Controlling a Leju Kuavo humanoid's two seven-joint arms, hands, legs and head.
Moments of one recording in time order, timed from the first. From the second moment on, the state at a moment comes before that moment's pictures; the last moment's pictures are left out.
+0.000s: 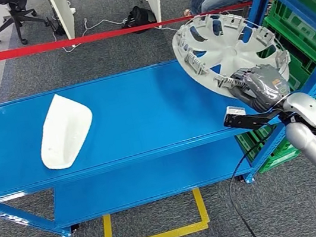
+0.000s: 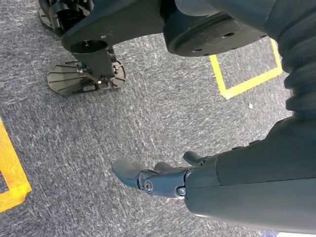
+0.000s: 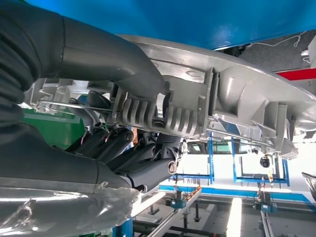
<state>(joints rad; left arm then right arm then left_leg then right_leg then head) -0.14 -0.18 0.99 -0.21 -1.34 0.13 -0.11 -0.61 -0.51 0.49 -1.23 0.76 -0.13 -0.31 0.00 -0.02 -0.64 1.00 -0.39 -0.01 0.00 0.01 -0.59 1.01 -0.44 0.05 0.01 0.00</state>
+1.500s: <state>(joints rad) -0.15 -0.18 0.99 -0.21 -1.35 0.14 -0.11 -0.57 -0.48 0.44 -1.23 0.78 -0.14 -0.32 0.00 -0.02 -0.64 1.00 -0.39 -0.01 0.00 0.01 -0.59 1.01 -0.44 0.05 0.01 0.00</state>
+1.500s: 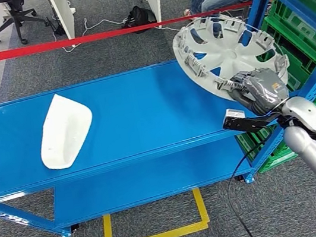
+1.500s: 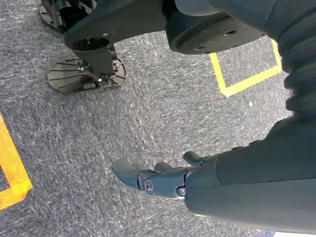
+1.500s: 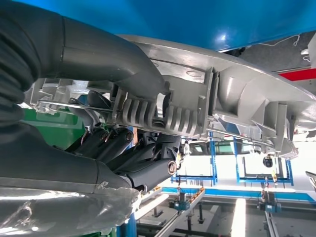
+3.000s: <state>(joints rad) -0.15 -0.18 0.99 -0.21 -1.34 0.13 -0.10 -0.57 -0.47 0.44 -1.23 0.79 -0.14 -0.32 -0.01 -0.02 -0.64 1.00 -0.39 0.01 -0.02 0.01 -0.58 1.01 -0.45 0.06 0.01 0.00</state>
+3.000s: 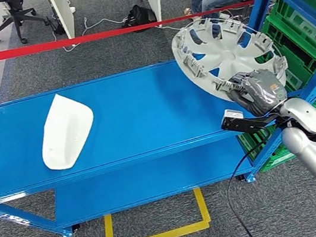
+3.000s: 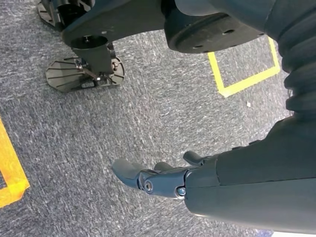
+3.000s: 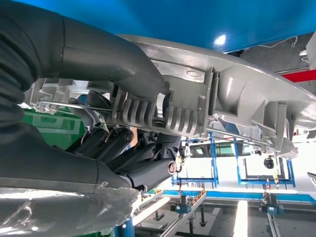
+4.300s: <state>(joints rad) -0.15 -0.18 0.99 -0.21 -1.34 0.12 -0.12 -0.52 -0.46 0.41 -1.26 0.78 -0.16 -0.34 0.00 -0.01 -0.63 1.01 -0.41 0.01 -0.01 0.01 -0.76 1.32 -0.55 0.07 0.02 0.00</state>
